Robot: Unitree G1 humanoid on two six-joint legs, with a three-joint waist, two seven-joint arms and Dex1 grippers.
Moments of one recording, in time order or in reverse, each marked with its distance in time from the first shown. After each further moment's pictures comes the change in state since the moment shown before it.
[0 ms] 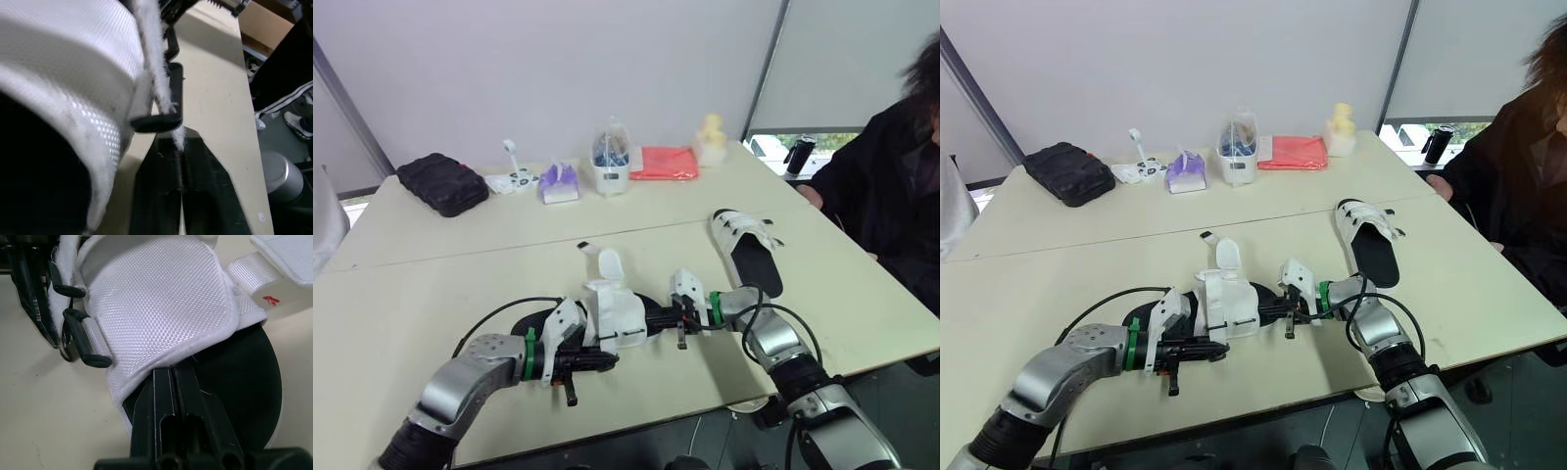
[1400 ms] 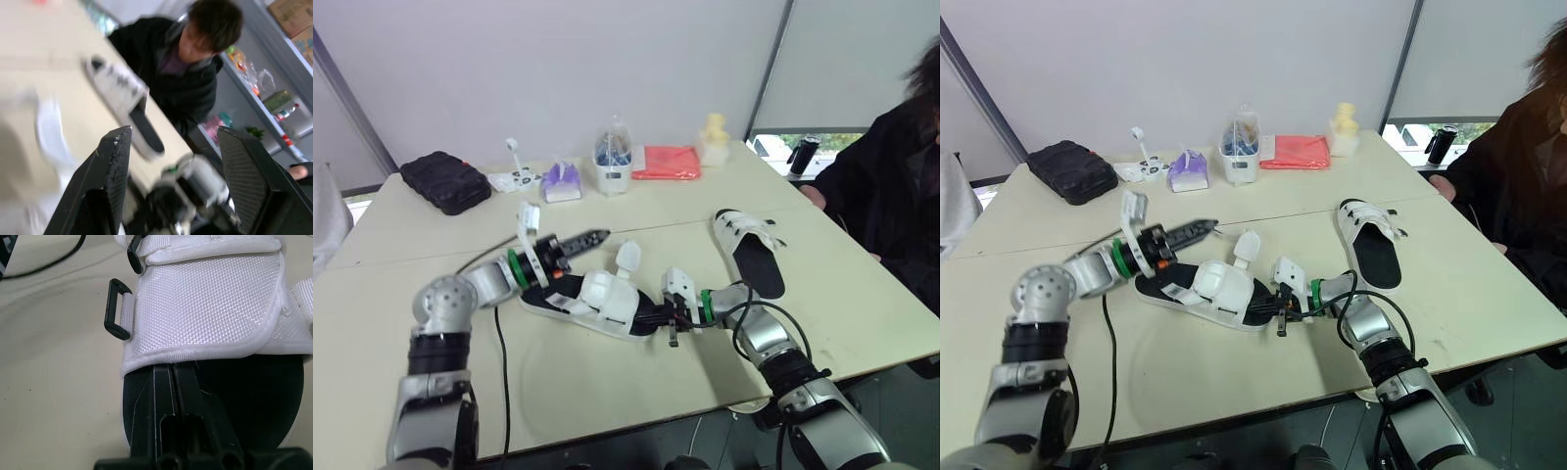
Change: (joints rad) left arm -0.552 -0.176 0.428 0.511 -0.529 0.301 0.308; right arm -0.036 0.032 0.021 0.060 -0.003 -0.038 -0.012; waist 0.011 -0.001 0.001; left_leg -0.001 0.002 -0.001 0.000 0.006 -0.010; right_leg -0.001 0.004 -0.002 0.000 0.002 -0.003
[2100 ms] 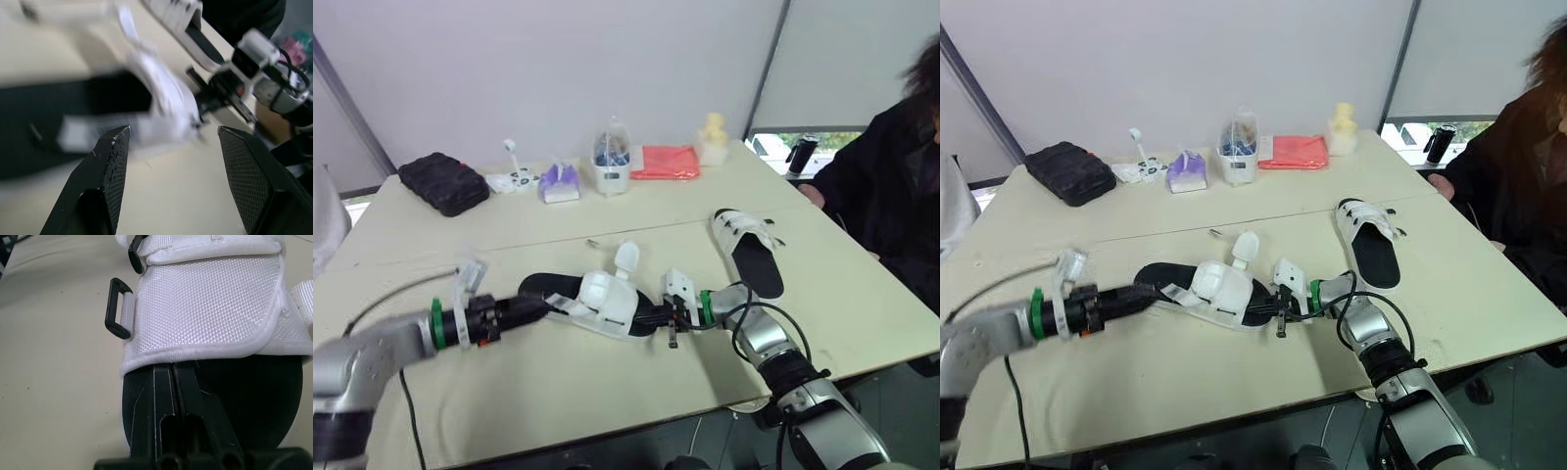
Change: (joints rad) left arm 0.597 0.264 0.042 -0.395 0.111 -0.003 -0.204; right arm 0.000 -0.001 0.005 0.012 0.001 -0.035 0.003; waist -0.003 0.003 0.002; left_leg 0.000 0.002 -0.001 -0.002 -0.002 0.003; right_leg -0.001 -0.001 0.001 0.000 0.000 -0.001
